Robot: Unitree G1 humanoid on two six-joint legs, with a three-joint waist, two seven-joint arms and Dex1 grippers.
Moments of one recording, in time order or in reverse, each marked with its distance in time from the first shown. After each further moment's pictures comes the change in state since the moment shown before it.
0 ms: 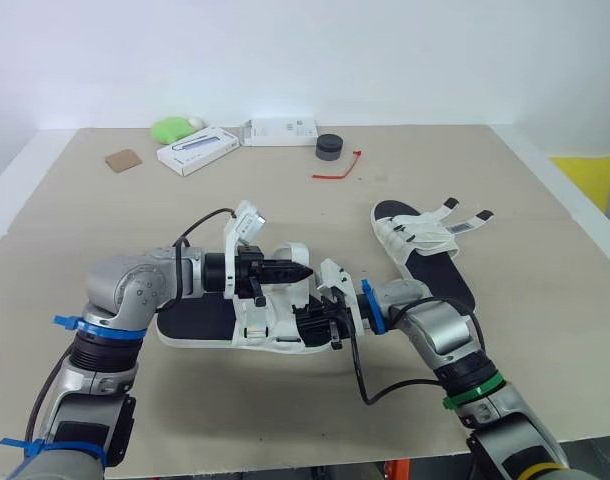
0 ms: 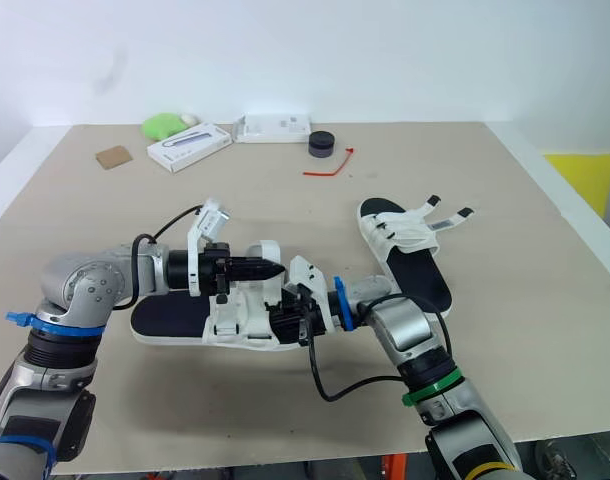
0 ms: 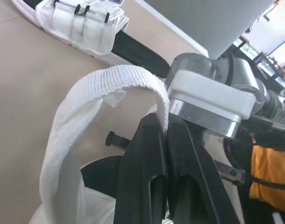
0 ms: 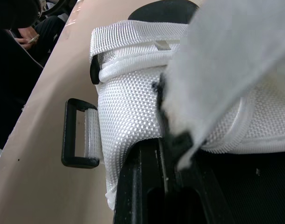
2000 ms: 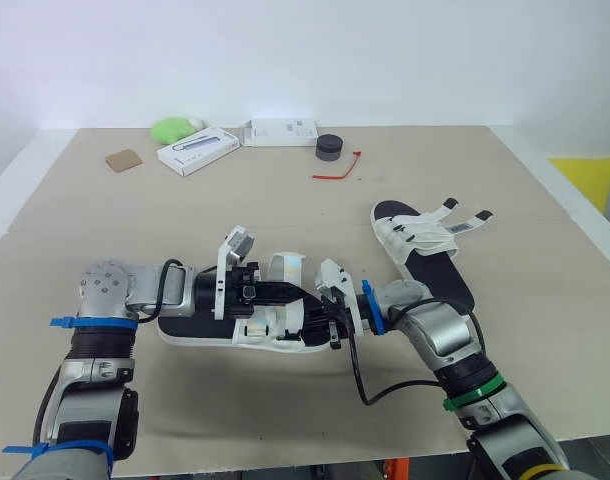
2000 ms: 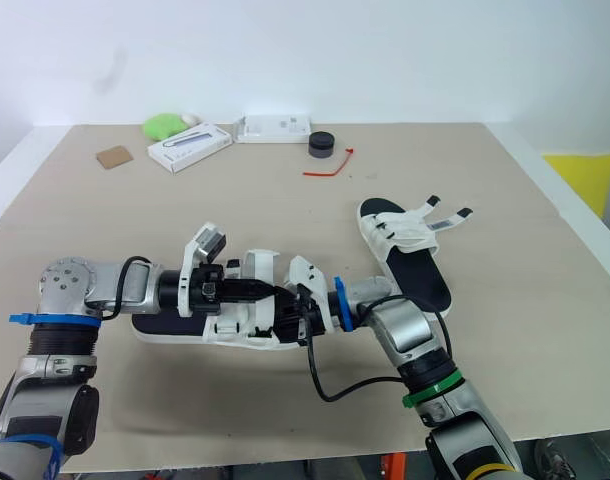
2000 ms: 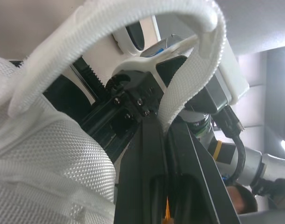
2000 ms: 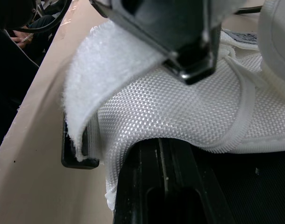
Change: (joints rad) left arm -0.001 -0.025 0.150 0.369 -0.904 0.381 0.795; right arm 0.015 0.001 -0.001 -0.009 0.000 0.000 -0.019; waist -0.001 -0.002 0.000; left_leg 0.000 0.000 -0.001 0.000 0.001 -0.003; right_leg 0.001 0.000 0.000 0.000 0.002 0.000
